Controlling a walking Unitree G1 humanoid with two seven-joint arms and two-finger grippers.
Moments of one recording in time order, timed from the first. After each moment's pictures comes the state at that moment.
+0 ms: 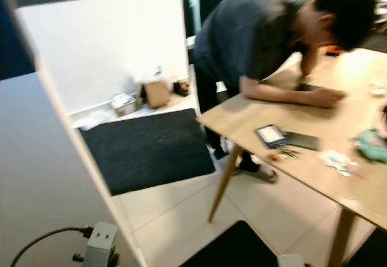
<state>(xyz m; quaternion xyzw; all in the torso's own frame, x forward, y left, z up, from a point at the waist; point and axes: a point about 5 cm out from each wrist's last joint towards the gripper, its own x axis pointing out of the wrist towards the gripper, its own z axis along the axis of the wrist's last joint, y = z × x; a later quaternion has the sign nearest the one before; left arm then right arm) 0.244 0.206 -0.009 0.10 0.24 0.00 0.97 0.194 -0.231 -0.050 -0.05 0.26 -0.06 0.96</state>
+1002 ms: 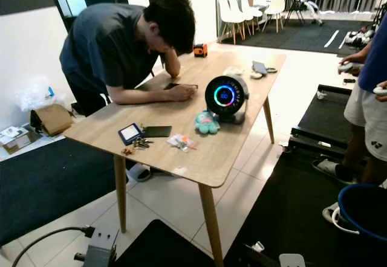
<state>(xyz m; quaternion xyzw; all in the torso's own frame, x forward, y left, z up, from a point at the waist) 0.243 0.204 -0.012 0.10 0.24 -0.01 0.96 0.194 -0.227 -0.051 -0.04 0.26 -0.05 0.96</state>
